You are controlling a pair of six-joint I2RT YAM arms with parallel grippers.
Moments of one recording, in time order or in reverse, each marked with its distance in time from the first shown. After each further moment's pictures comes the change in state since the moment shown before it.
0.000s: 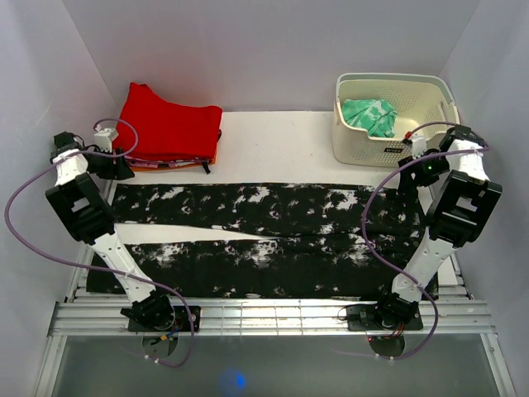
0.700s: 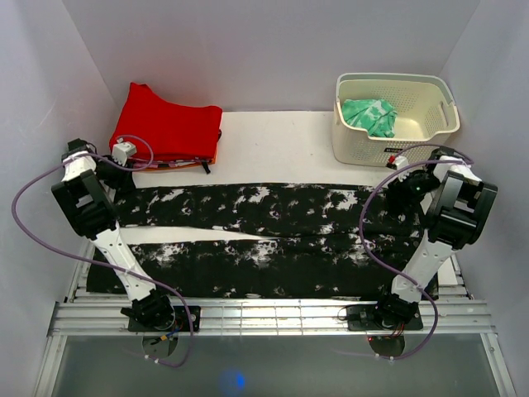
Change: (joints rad) left arm -0.032 0.113 0.025 -0.068 -0.116 0.390; right arm 0.016 -0.013 -0.255 0.136 0.008 -0.201
